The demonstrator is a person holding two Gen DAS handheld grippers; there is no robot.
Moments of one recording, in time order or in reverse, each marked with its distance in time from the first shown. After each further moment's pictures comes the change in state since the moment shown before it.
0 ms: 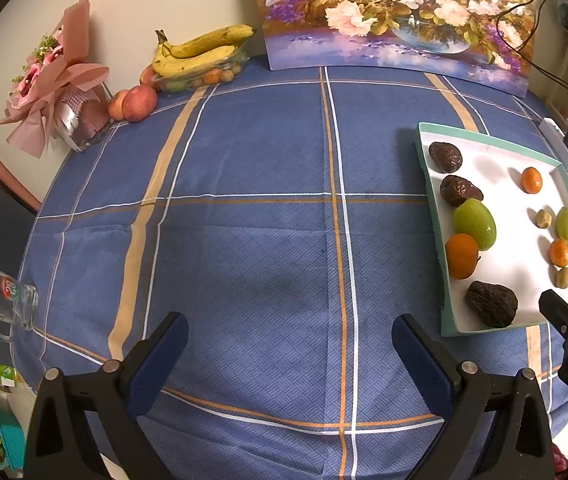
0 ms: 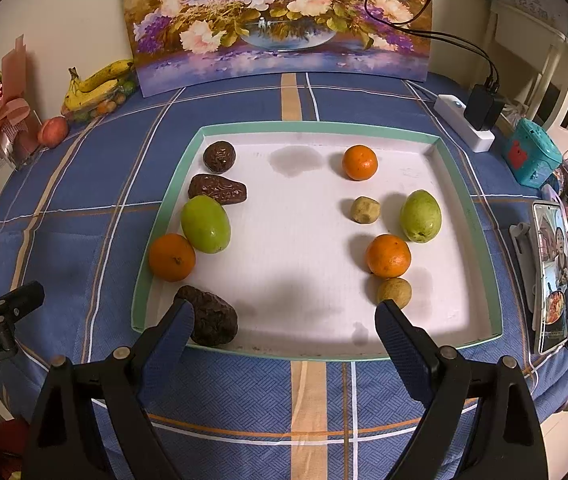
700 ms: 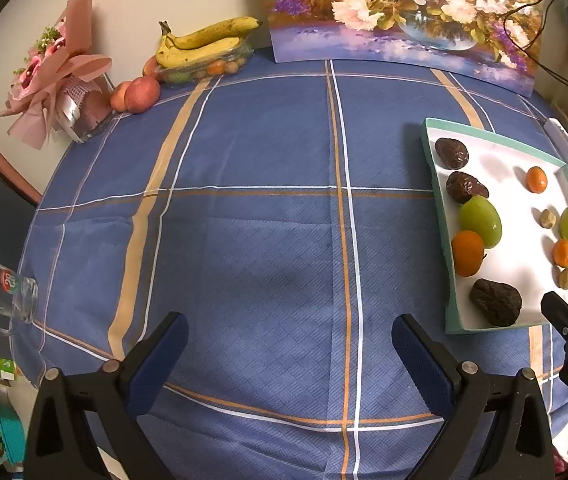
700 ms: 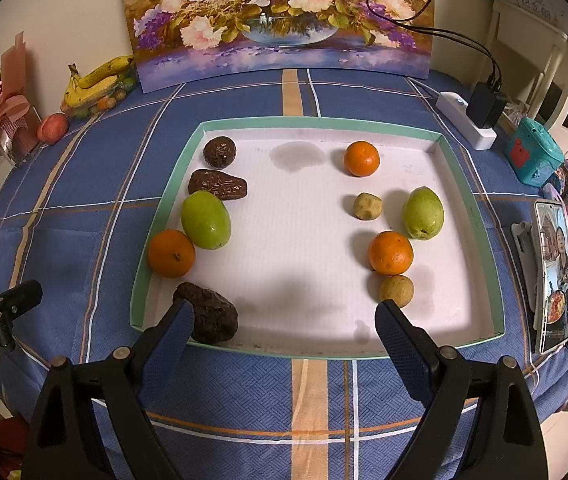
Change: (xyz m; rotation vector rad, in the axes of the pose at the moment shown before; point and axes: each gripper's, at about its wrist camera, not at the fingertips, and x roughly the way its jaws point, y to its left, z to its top) left arm 0.005 0.005 -0.001 -0.012 0.024 0.004; right arm 0.003 0.000 -0.001 -0.008 0.009 0.003
